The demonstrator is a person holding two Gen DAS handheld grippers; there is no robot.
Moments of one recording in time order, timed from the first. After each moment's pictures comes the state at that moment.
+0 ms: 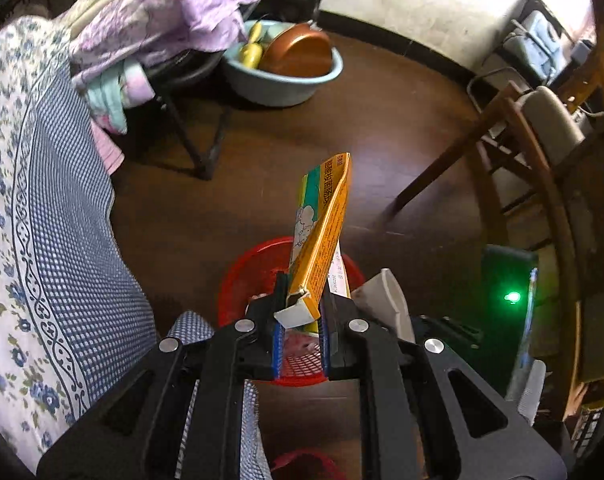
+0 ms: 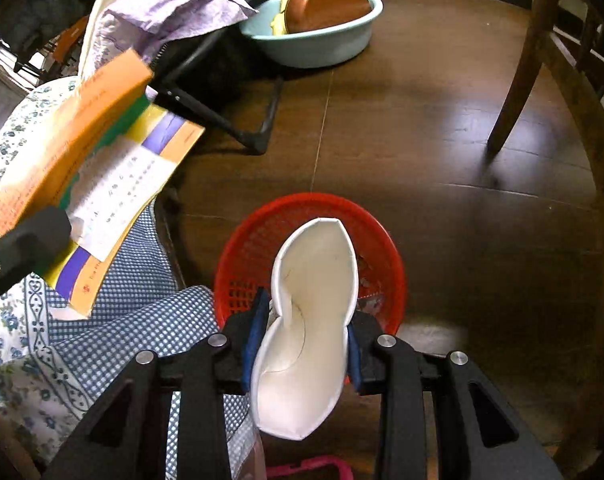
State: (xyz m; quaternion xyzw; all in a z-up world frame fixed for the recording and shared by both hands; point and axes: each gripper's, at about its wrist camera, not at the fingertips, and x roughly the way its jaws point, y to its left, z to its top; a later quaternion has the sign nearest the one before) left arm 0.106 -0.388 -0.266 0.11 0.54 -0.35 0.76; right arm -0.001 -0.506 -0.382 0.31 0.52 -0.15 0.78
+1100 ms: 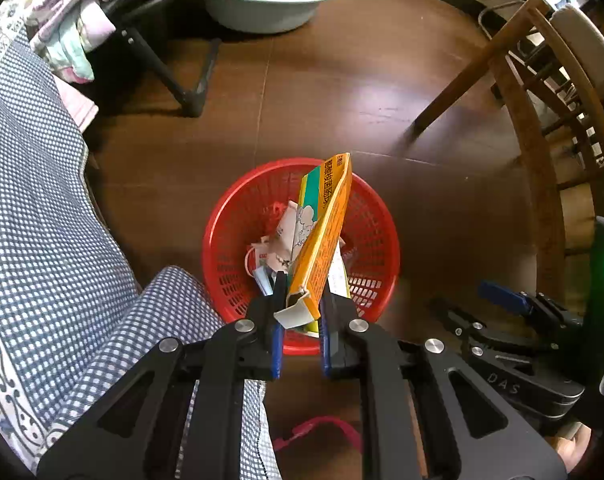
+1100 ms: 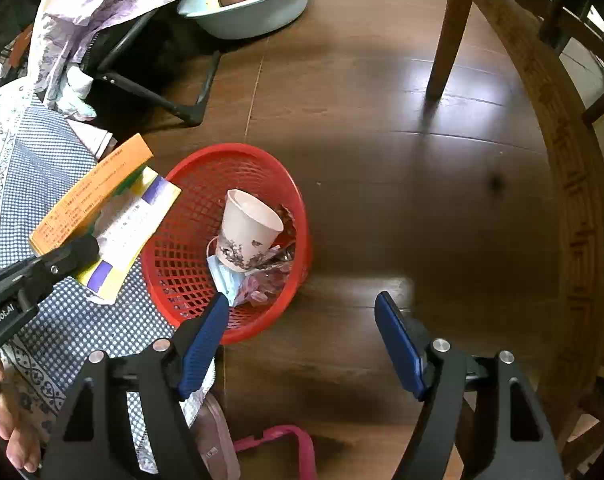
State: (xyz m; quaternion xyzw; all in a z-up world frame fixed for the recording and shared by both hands) left arm 0.088 -0.413 -0.342 0.19 0.61 -0.34 0.69; right arm -0.063 -0.539 -0.409 0.32 0.57 -0.21 0.73
